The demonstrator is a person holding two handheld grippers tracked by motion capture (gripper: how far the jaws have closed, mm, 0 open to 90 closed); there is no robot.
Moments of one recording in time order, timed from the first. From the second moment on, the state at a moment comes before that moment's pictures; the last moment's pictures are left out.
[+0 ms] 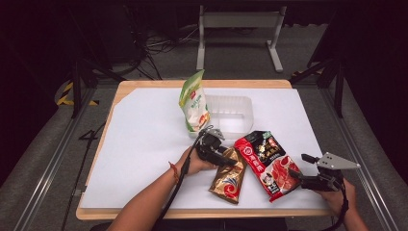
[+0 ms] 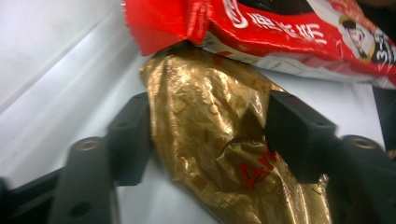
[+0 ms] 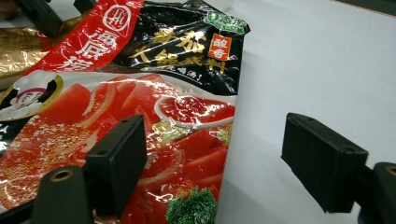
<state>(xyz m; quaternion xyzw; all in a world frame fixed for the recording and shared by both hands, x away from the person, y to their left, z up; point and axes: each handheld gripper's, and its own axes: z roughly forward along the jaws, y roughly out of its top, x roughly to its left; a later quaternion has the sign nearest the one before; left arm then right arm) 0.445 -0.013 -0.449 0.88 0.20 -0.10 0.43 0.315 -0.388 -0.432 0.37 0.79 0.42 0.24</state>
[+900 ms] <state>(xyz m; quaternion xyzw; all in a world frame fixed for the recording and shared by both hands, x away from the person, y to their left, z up) 0.430 0.041 -0.409 0.83 0.25 -0.02 0.50 0.315 -0.389 -0.431 0.37 0.79 0.42 0.25</state>
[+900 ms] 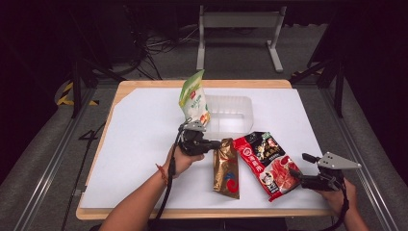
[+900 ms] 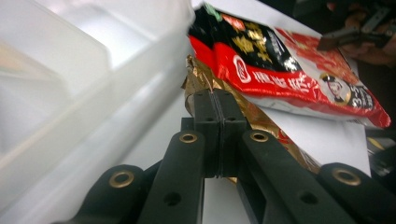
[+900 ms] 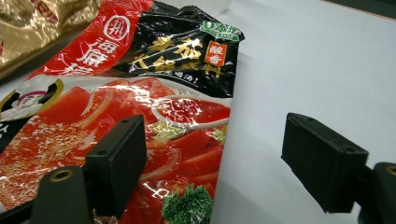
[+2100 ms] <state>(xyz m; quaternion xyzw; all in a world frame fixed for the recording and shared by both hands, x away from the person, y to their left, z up) 0.403 0.089 -0.334 0.73 0.24 0.07 0.64 0.315 -0.390 -0.429 0.37 0.79 0.42 0.25</state>
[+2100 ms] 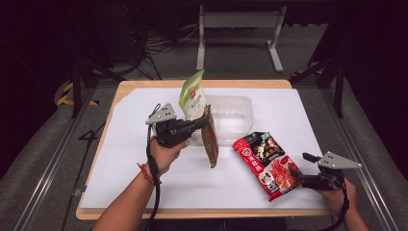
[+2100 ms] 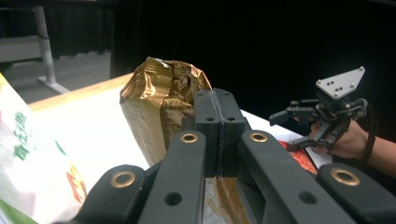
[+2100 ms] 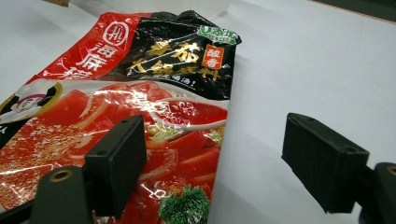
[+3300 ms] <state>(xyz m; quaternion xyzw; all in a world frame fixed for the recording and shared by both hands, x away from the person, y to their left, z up) 0.467 0.059 -0.304 0.73 0.26 0.12 0.62 0.315 -0.393 -0.431 0.37 0.79 0.42 0.25</state>
